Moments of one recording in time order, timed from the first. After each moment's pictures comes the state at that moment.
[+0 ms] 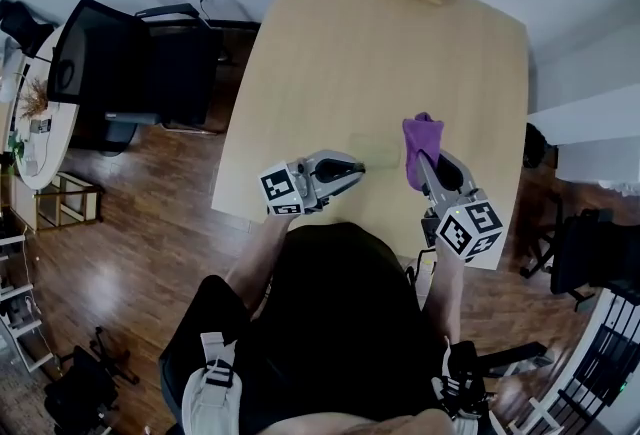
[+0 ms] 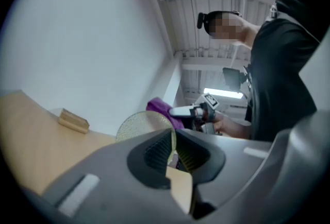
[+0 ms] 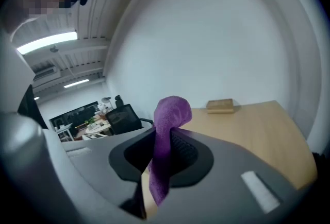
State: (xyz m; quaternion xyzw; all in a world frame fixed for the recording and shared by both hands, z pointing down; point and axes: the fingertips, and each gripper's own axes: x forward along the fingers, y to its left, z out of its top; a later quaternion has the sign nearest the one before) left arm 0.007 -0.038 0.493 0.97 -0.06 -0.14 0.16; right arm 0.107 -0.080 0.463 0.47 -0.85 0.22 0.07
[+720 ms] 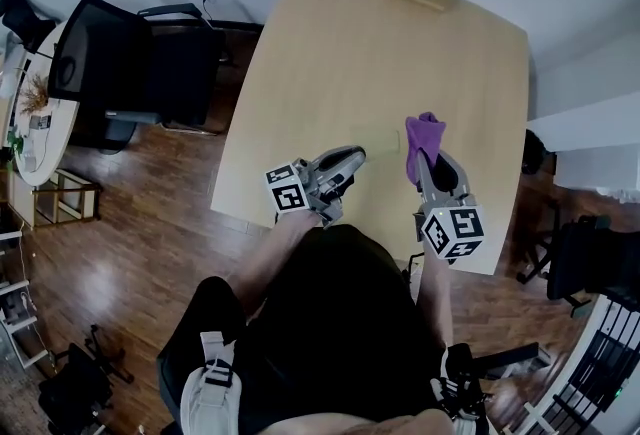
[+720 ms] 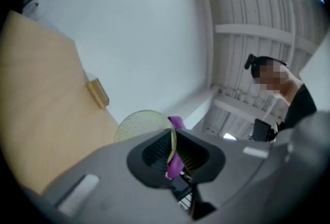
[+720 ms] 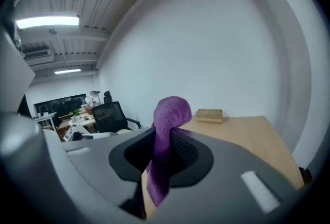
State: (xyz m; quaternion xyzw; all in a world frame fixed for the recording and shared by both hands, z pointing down) left arm -0.003 -0.083 0.499 0.86 -0.13 -0.26 0.41; right arm 0.113 -0.091 0.476 0.53 -0.83 0.16 0.08
